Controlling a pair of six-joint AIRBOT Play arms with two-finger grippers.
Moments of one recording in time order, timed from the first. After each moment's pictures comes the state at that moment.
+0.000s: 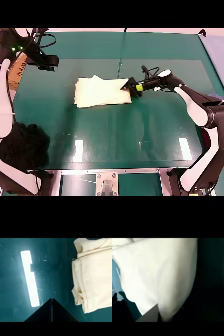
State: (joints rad) left arm -0.03 -1.77 2.03 1.48 -1.52 -1.49; right arm 0.12 -1.96 1.51 -0.49 1.09 1.34
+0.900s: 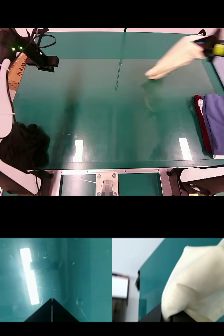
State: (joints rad) left arm -0.03 -1.77 2.03 1.48 -1.54 -1.49; right arm -0.56 -1.59 1.72 -0.43 1.20 1.44
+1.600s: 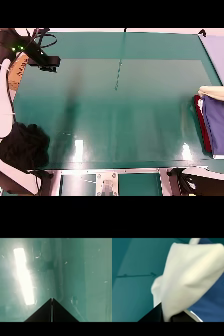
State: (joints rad) left arm -0.03 -1.77 2.03 1.43 -1.55 -1.49; right arm -1.14 -1.36 1.67 -1.03 1.47 1.74
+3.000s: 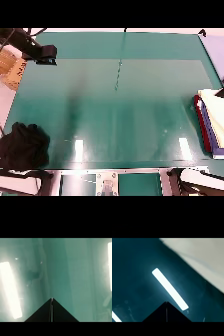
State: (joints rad) left arm -0.05 -1.57 1.95 1.31 -1.57 -1.53; right arm -0.58 -1.32 1.42 -1.31 1.46 1.76
